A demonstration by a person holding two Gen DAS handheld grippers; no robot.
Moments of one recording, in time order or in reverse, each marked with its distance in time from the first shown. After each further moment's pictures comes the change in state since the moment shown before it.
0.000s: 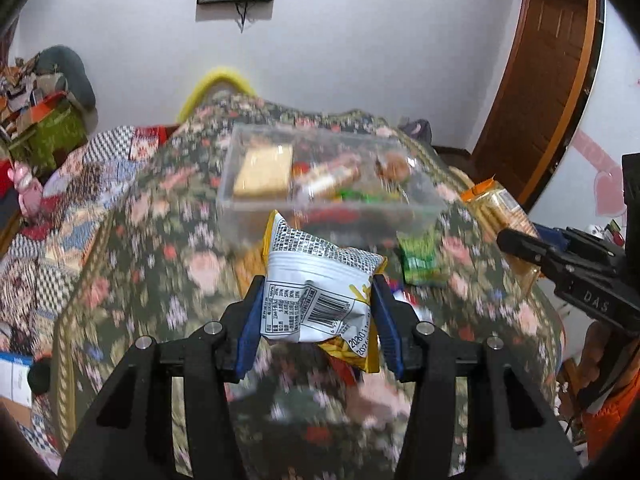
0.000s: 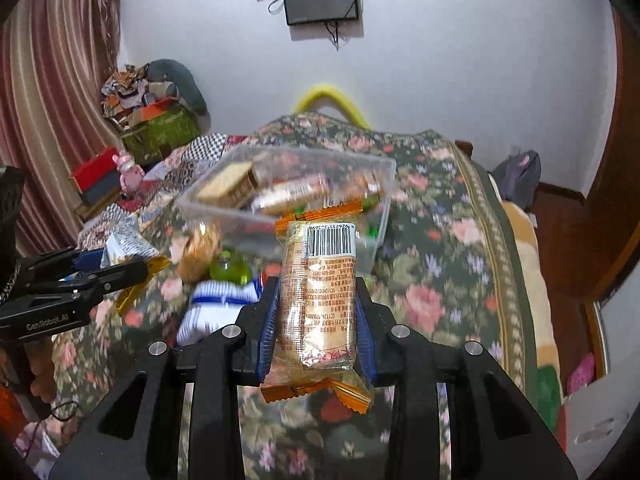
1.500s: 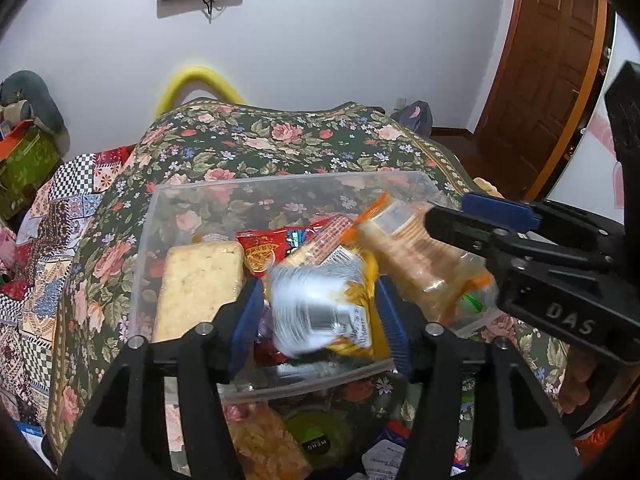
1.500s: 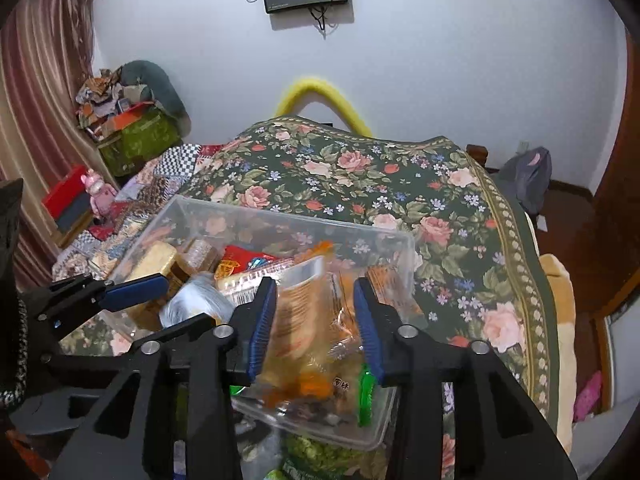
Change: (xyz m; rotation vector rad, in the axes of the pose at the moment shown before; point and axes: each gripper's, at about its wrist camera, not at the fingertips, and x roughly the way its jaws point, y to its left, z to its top) left arm 0.133 -0.016 0.097 0.077 0.076 -0.005; right arm 0.100 -0.025 0.085 0.041 0.049 -0.001
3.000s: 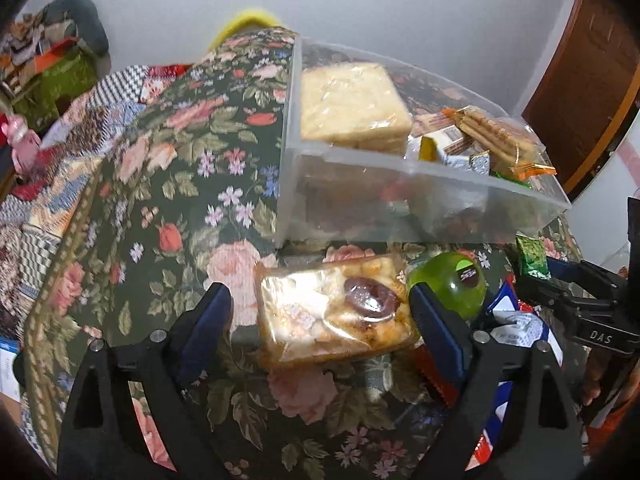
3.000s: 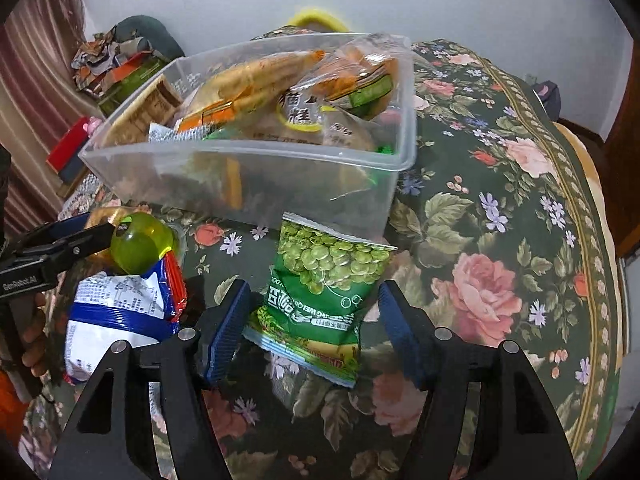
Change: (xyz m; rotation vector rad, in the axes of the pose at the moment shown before) left arm -0.007 0.086 -0.111 -0.186 0.109 0.039; right arm 0.020 -0.002 -0.114 0.029 0.211 0.038
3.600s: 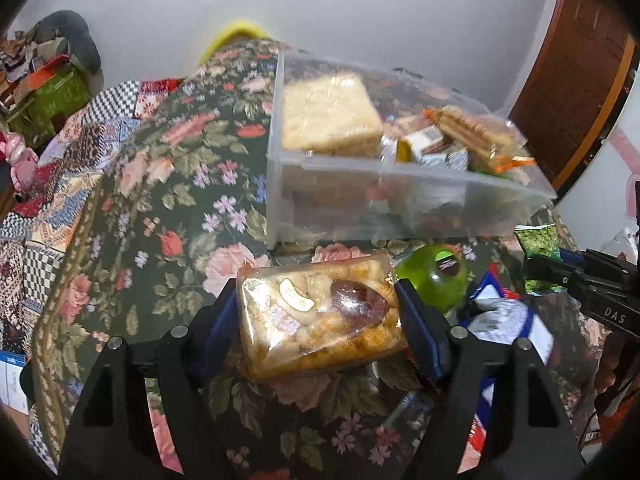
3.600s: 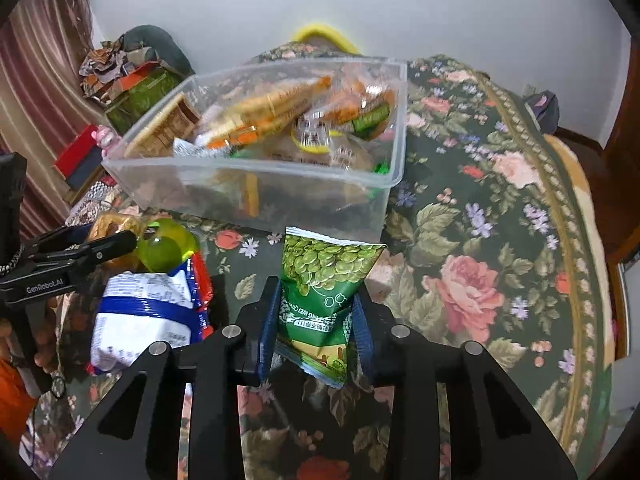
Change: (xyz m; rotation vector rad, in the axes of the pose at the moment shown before) left arm -0.025 -0.014 -0.004 0.056 -0.051 0.001; right arm -0.030 0.000 -0.001 0.001 -0.063 0.009
